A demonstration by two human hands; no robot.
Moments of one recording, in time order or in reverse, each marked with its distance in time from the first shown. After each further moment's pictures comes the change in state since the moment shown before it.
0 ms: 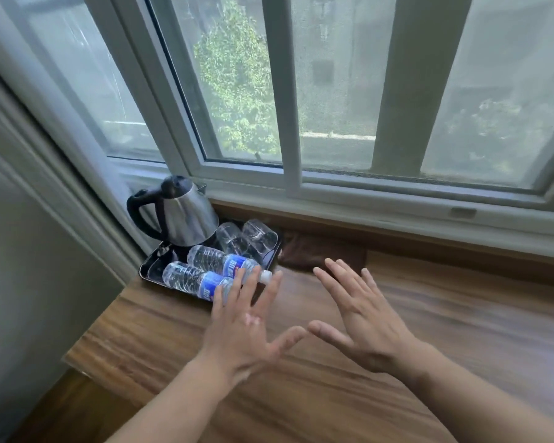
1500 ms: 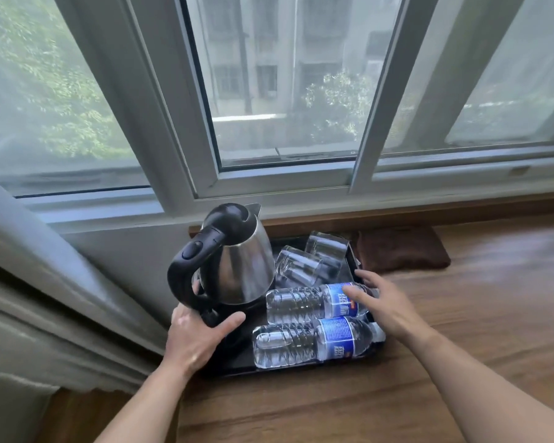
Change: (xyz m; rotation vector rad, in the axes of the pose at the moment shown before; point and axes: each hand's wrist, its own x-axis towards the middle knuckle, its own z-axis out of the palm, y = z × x) left_hand 0.202 -0.409 0.062 -0.795 -0.116 -0.003; right_hand 0.212 -0.108 0.153 0.616 0.331 0.994
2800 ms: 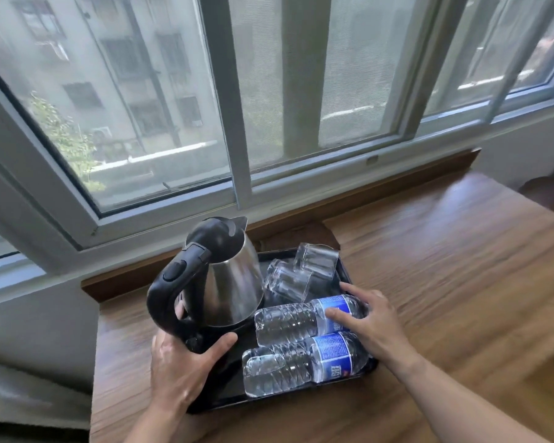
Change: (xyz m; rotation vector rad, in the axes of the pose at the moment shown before) left_hand -0.043 0.101 0.095 -0.034 0.004 0.297; right_hand -0.099 0.075 -0.092 0.056 0.402 -0.050
